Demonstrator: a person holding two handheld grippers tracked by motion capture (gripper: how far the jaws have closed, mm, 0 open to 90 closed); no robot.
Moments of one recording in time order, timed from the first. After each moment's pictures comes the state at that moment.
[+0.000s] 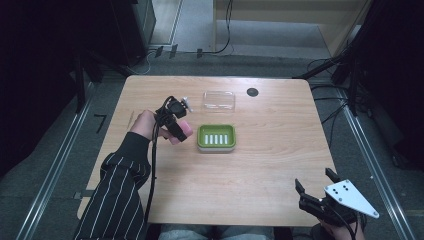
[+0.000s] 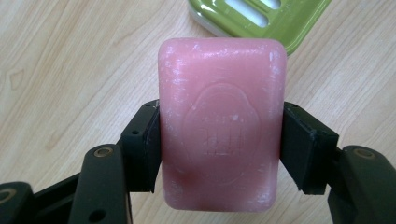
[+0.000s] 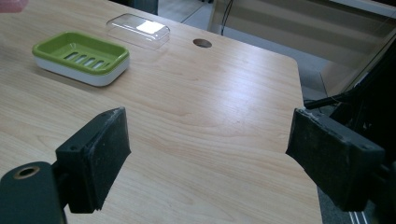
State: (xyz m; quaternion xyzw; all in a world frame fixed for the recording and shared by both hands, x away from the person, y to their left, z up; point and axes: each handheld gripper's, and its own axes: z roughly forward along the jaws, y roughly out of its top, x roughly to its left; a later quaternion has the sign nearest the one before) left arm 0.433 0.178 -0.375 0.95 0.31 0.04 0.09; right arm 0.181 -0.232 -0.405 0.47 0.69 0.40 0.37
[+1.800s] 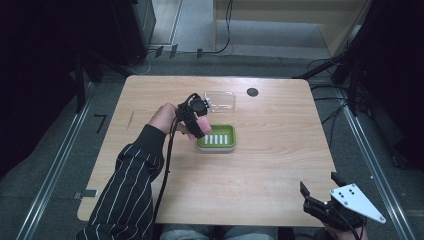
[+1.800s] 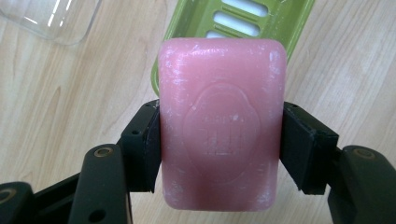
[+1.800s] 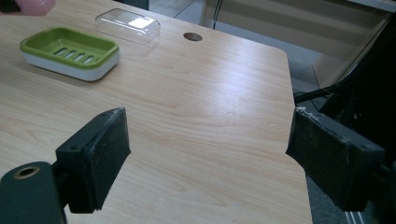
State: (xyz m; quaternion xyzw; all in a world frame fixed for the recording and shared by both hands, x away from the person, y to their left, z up) left arm 0.445 0.125 -0.375 0.97 0.20 0.06 0.10; right arm 0.173 -0.239 -0.405 0.49 0.68 0.39 0.37
